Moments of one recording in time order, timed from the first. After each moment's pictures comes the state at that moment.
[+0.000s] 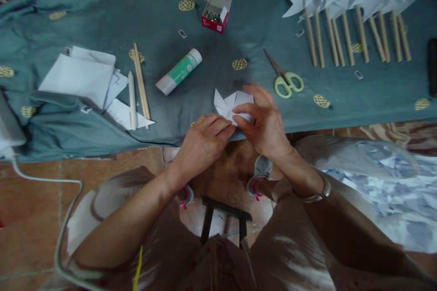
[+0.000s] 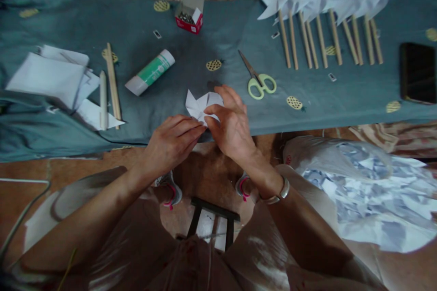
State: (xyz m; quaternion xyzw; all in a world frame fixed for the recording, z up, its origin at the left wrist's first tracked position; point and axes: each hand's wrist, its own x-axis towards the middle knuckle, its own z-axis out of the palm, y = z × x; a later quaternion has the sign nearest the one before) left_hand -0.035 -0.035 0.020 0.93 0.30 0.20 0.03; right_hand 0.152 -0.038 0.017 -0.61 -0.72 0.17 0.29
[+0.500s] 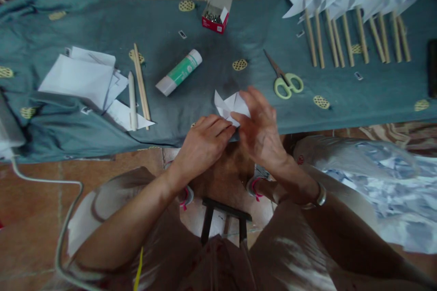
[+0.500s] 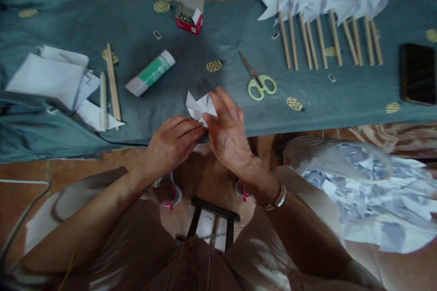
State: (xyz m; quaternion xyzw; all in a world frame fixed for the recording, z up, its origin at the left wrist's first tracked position) left_hand -0.036 -0.035 0.020 0.93 0.30 0.21 0.03; right_hand 0.149 -0.054 0.003 -0.55 -0.79 0.05 0.28
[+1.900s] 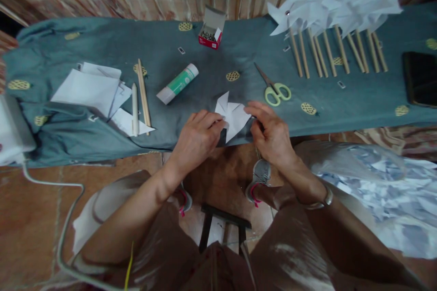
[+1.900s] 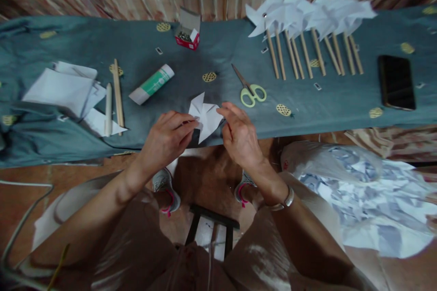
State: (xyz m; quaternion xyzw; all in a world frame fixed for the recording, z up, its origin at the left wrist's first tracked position) left_hand -0.033 -0.018 0.026 0.92 0.34 0.22 0.01; right_hand 0.181 -0.051 0.012 -0.59 -0.71 0.13 0.35
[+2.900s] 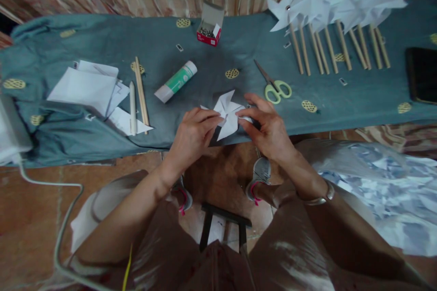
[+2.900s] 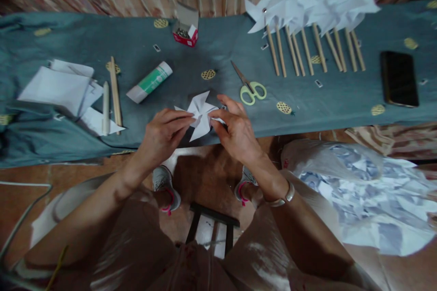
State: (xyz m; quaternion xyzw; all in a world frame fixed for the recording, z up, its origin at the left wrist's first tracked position) left_hand -0.039 -0.013 0.014 0.88 0.38 0.27 0.13; right_hand 0.183 -0.042 0.013 -0.56 -0.74 0.16 0.34
